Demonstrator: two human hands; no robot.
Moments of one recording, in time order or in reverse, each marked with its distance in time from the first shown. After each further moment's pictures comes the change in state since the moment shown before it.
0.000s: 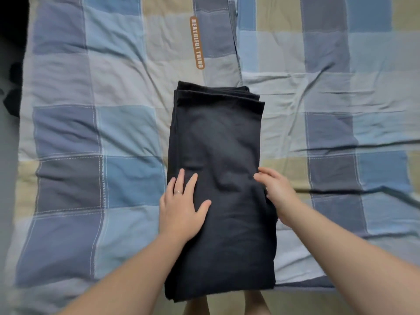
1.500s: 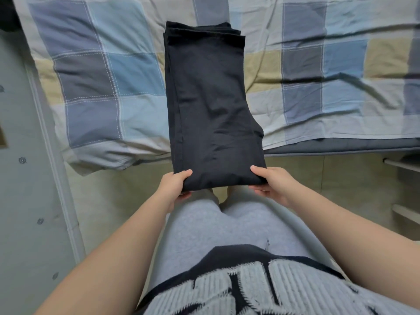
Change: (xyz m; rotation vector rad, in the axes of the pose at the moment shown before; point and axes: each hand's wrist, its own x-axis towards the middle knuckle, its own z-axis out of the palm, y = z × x) left_hand -0.265 -0.023 -0.018 -1.094 -0.420 -0.894; right_hand -0.262 0.160 -0.080 0.006 -0.148 0.472
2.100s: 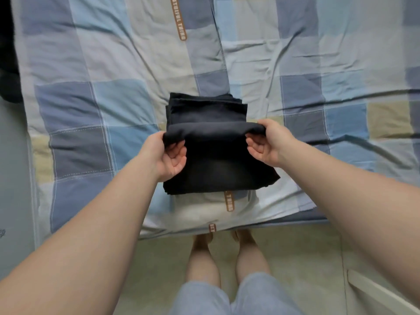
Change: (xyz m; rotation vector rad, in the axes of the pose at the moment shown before) left_hand 0.037 0.268 0.032 -0.360 -0.165 0.052; right_hand 0.062 -0.269 0.047 0.371 0.076 -0.229
